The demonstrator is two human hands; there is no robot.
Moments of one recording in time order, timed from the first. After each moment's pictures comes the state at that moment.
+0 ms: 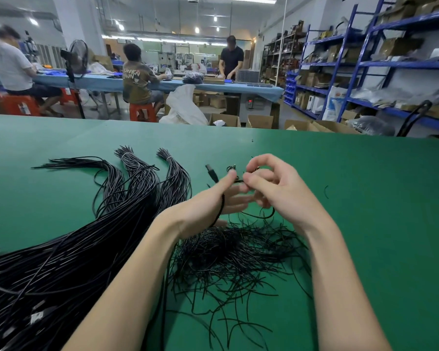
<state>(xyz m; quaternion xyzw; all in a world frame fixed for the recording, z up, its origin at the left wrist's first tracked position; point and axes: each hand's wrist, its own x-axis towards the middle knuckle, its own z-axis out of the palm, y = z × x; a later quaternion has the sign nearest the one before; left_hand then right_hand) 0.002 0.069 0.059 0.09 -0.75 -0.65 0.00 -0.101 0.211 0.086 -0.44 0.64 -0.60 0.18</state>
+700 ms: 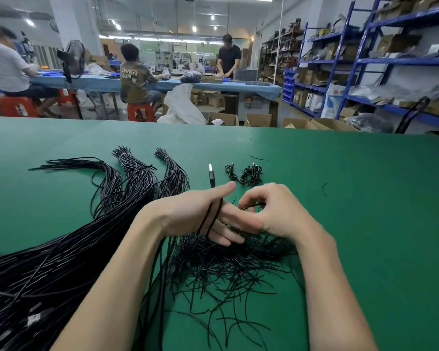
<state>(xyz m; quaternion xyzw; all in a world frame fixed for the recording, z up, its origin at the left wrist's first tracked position) 0.017 0.052 0.069 0.04 -0.74 -0.65 -0.16 -0.121 0.212 0.054 -0.50 0.80 -0.33 0.05</state>
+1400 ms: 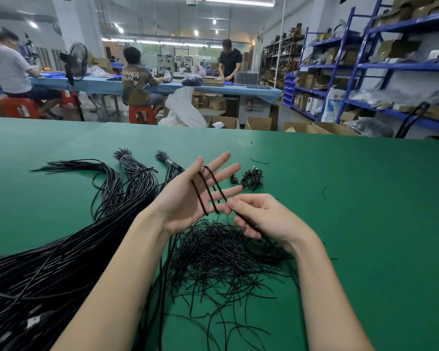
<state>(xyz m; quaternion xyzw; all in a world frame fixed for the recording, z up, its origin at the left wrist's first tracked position) 0.011 0.048 0.068 0.04 -0.54 -0.83 0.12 -0.102 0.203 0.051 -0.43 0.66 -0.52 0.33</state>
